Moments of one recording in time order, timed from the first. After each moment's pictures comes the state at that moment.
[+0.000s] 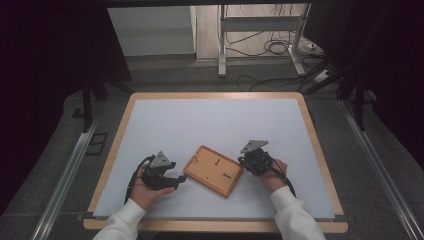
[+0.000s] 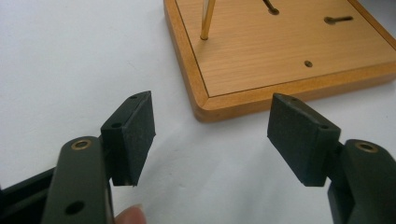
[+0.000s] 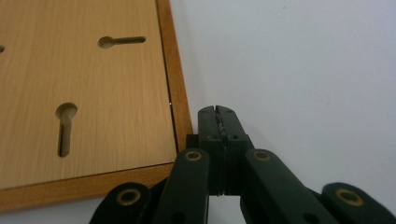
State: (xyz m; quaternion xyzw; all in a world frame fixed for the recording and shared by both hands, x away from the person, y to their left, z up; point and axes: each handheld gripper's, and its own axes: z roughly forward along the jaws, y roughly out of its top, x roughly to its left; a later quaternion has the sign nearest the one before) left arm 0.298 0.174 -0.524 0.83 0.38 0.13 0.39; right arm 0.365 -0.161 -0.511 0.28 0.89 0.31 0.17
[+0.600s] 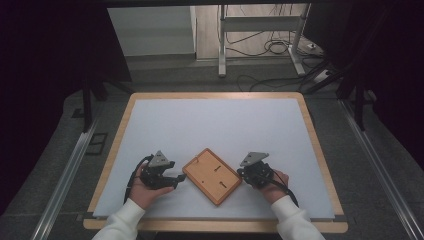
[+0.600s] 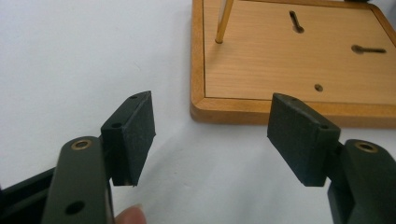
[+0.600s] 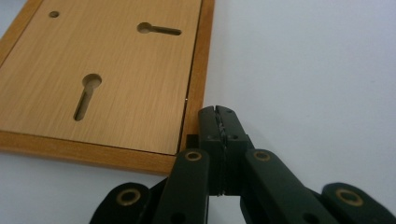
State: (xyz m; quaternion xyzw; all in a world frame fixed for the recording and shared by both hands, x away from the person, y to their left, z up) left arm 0.298 0.177 -0.523 0.83 0.38 0.13 0.40; right arm 0.325 -0.160 -0.510 0.26 0.90 0.31 0.16
